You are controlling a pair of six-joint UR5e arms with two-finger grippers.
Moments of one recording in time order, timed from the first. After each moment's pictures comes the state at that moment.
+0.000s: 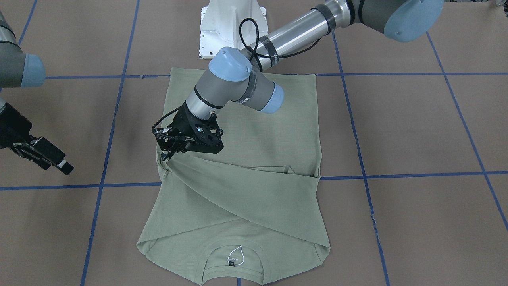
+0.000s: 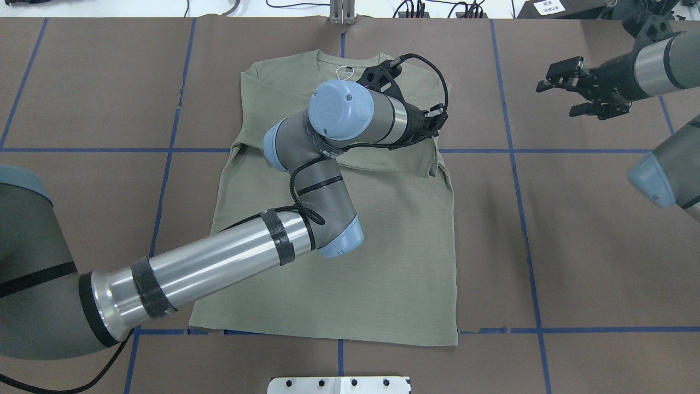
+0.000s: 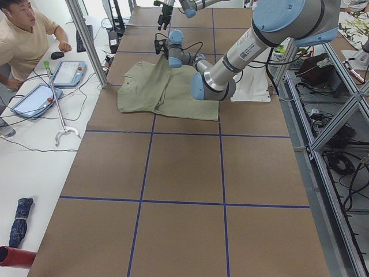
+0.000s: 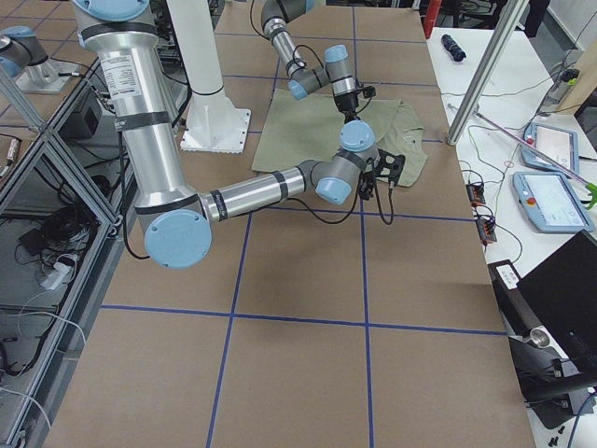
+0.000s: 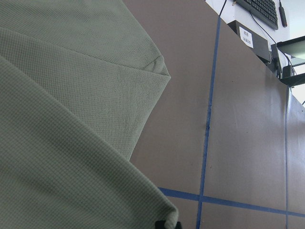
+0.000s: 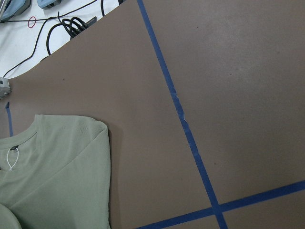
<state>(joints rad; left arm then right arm) -0.54 -2.70 -0.95 -2.54 -1.76 -1.68 1.08 -1.34 1.63 -0.82 2.19 1.41</state>
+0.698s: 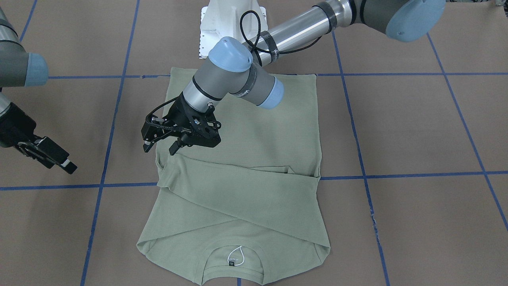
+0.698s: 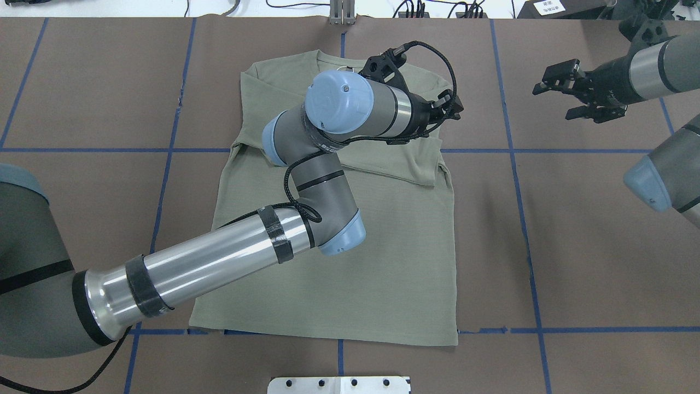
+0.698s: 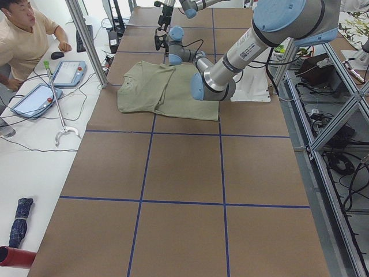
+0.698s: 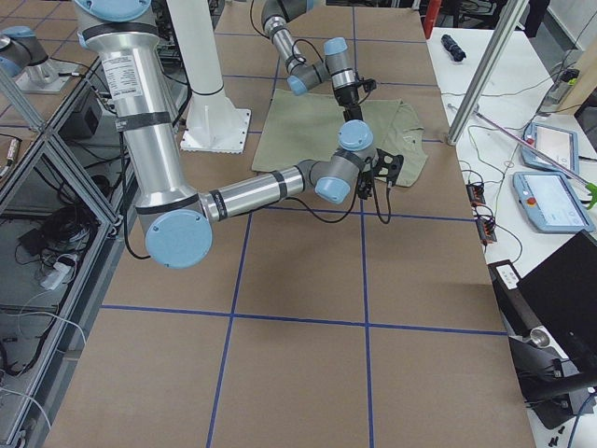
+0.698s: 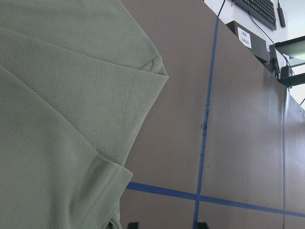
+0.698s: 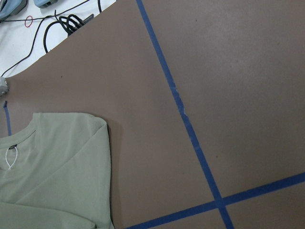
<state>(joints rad) -0.55 -2.67 -1.05 -2.54 -1.76 -1.69 1.05 -1.34 1.64 -0.82 2.18 1.45</state>
